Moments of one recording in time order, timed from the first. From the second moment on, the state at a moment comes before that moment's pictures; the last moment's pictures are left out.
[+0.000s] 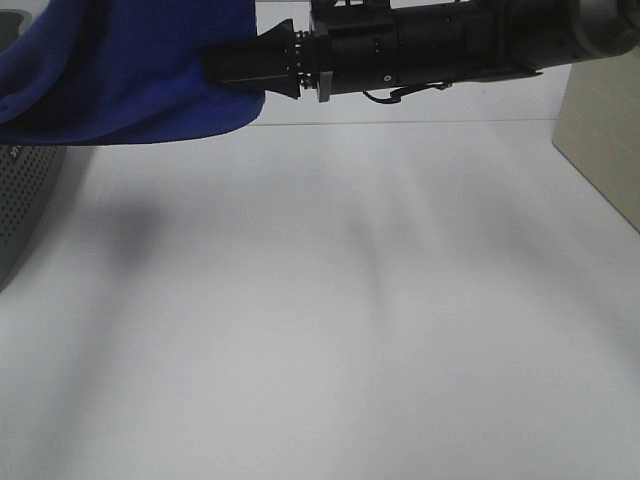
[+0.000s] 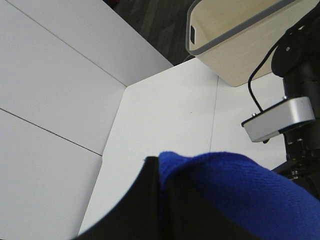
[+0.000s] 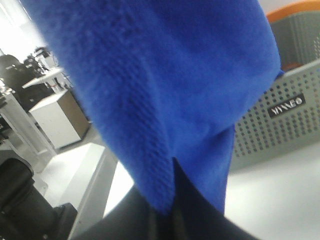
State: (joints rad) left arm -0.23 1.61 -1.98 -0.75 0.97 1.46; right arm 0.37 2.08 -1.46 1.66 1.17 -1.63
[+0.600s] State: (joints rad) left arm -0.23 1.70 -1.98 -0.76 0.77 1.29; right arm 0.34 1.79 -1.63 0.75 0.93 -0.82
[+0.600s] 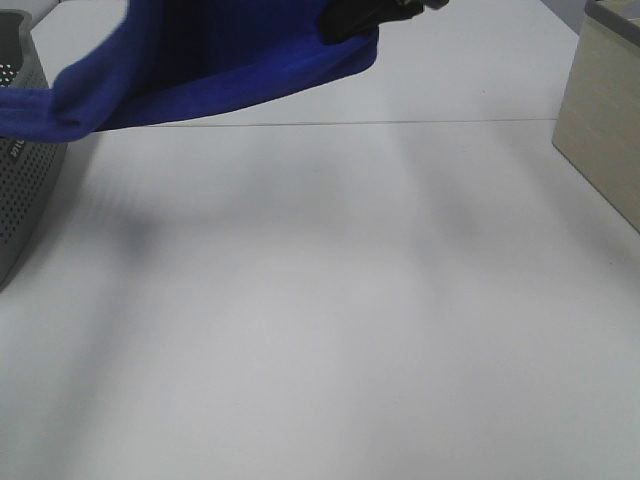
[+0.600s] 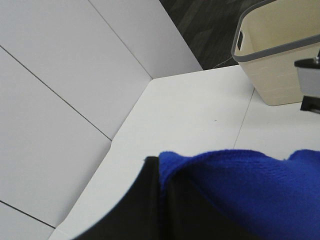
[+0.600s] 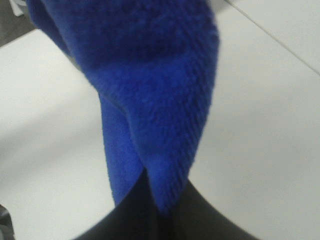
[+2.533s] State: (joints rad) left arm -0.23 2.24 -2.49 -0.87 -0.06 1.42; right arm 0.32 2.13 -2.21 0.09 -0.19 -0.57
